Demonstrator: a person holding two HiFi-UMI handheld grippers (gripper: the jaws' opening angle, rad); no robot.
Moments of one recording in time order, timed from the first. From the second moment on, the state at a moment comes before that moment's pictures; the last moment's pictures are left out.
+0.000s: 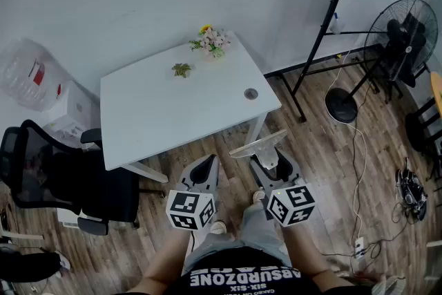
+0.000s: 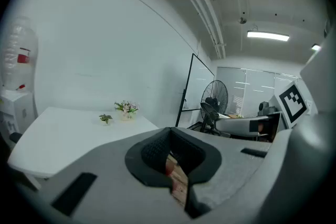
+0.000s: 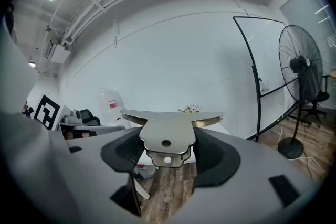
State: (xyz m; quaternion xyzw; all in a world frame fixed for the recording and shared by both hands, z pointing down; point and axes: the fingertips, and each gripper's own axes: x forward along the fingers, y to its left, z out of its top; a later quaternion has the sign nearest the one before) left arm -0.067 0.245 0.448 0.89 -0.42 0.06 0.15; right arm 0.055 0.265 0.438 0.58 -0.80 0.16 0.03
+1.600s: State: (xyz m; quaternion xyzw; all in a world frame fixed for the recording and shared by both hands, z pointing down) left arm -0.066 0.166 0.434 0.89 -0.42 0.05 0.16; right arm 0.054 0.178 0.411 0.57 -0.81 0.13 0.05
